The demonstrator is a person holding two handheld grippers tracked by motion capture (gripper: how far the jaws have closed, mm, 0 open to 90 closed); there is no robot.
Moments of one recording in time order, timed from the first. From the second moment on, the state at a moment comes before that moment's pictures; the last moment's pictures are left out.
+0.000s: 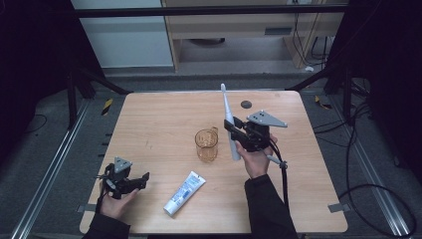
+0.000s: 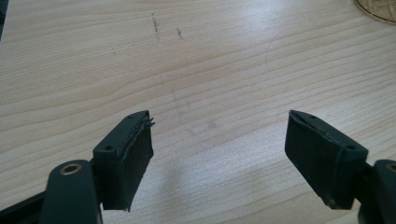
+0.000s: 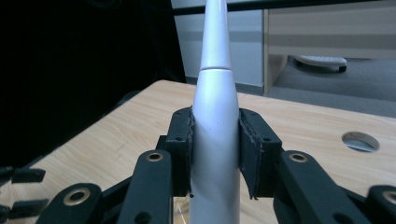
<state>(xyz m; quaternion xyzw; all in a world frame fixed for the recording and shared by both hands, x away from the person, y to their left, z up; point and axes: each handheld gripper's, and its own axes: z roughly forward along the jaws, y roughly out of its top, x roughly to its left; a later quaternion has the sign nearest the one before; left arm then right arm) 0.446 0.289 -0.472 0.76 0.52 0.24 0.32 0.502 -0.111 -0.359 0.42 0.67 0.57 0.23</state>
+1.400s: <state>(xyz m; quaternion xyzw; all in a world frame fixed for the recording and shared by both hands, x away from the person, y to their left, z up) 0.446 0.291 -0.472 0.75 0.52 0.25 0.32 0.537 -0.077 -0.365 0.44 0.58 0.62 0.28</state>
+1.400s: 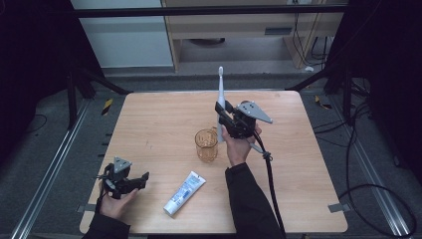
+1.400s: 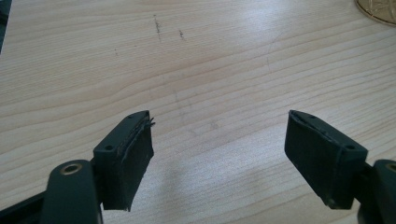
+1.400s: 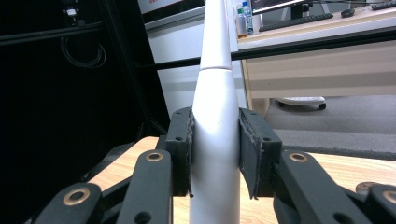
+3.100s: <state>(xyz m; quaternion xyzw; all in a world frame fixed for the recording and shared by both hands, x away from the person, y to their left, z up) 0.446 0.290 -0.472 0.75 0.52 0.24 0.32 0.553 -0.041 -0.404 0.46 0.60 0.59 0.28</state>
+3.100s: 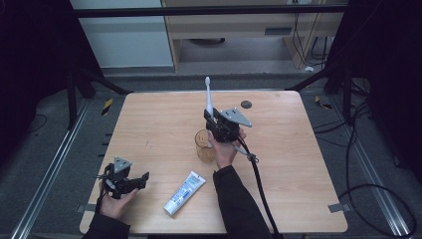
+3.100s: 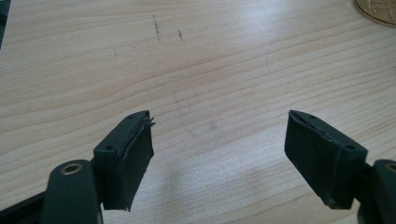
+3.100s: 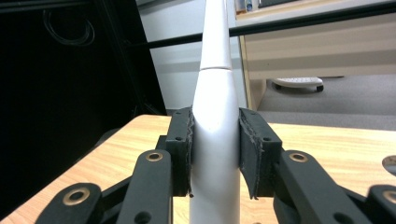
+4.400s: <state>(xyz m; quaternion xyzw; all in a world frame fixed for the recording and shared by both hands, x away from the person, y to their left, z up) 0.446 0.290 -0.472 0.76 0.52 0.24 0.32 0.543 -0.035 -0.437 0.47 0.66 0.52 0.26</state>
